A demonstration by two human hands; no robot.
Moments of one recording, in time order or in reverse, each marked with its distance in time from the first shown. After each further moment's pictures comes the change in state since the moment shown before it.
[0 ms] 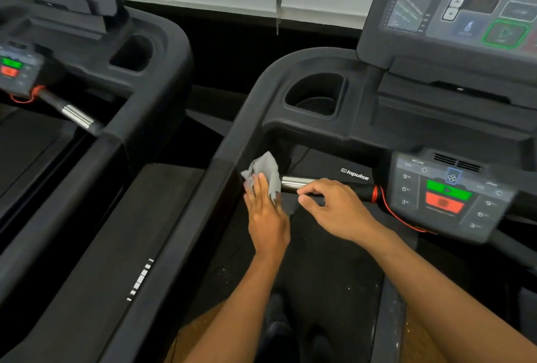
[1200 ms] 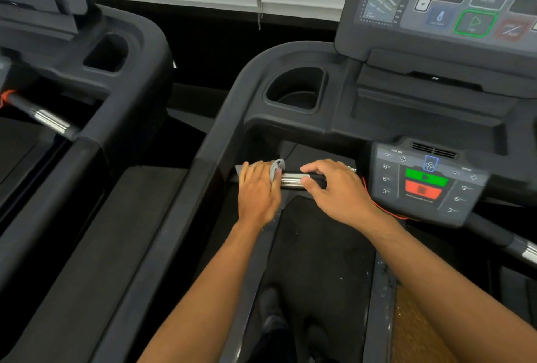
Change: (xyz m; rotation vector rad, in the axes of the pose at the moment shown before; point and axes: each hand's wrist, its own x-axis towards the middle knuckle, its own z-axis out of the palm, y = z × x) left_hand 0.052 0.013 -0.004 0.179 -0.182 0.311; right_hand -0.003 0.013 -0.024 -0.066 0.178 0.032
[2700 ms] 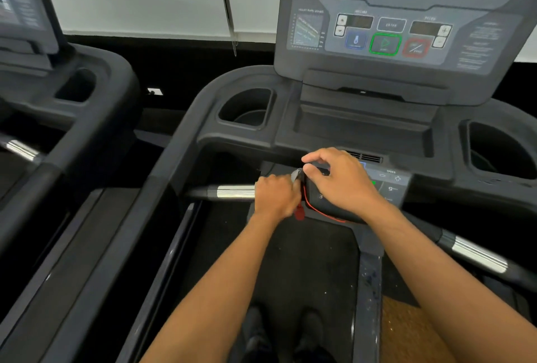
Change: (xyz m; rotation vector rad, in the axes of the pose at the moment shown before) left_hand 0.018 0.157 0.051 0.308 -0.182 0.084; right_hand -0.017 0.071 -0.107 0.088 0.123 0.024
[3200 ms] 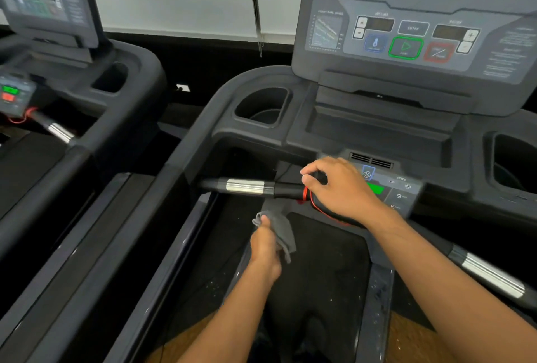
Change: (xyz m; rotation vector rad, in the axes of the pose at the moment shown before) left_hand -0.094 0.000 0.028 -1.612 -0.003 -1.217; right_hand -0.002 0.007 0.004 -0.084 -0.170 -0.114
